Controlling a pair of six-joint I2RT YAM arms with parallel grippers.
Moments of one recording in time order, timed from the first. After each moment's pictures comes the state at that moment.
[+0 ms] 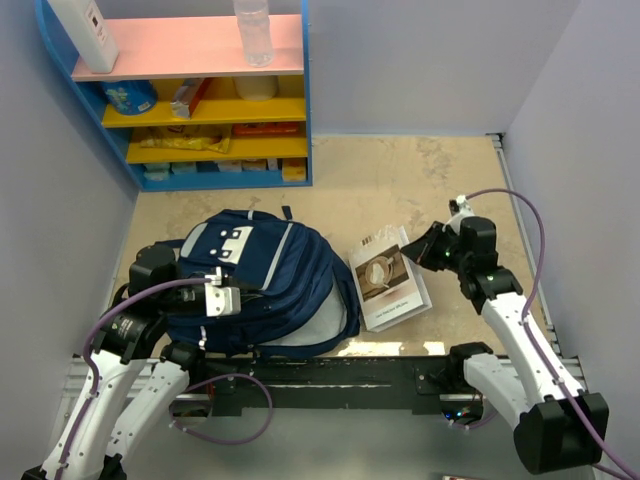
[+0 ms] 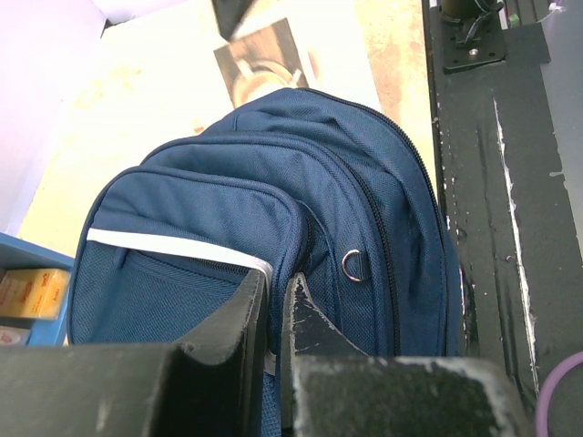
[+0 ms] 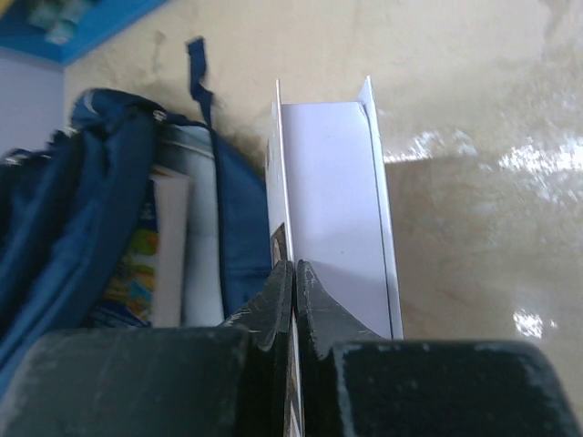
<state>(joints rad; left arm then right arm) -0.32 0.50 0.79 -0.74 0.97 0.76 0.15 0.86 0.60 -0.31 -0.34 0.60</state>
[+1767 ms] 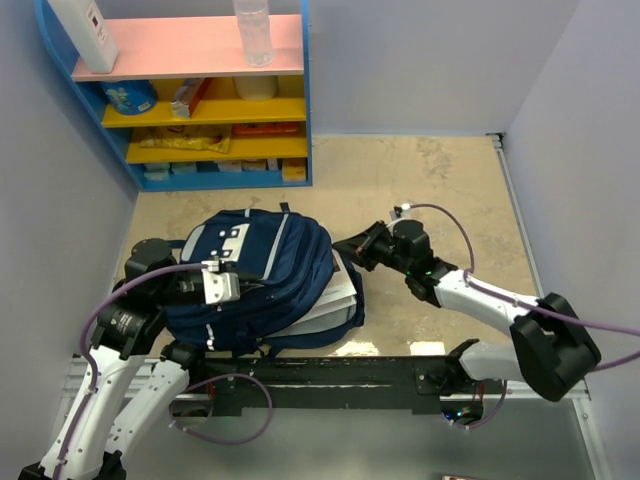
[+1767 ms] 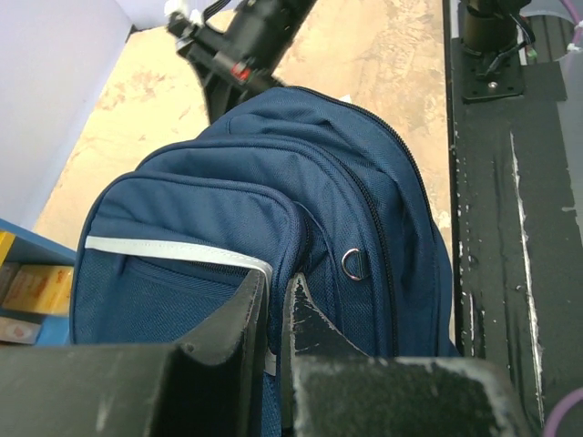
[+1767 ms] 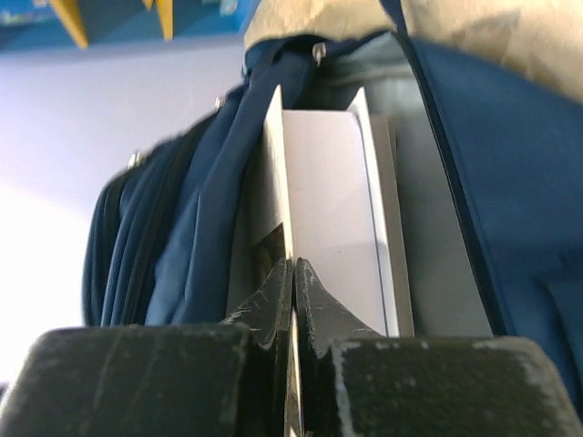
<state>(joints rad) -0.32 0.53 0.82 -0.65 0.94 0.64 0.58 1.23 0.54 0.33 -0.26 1.40</state>
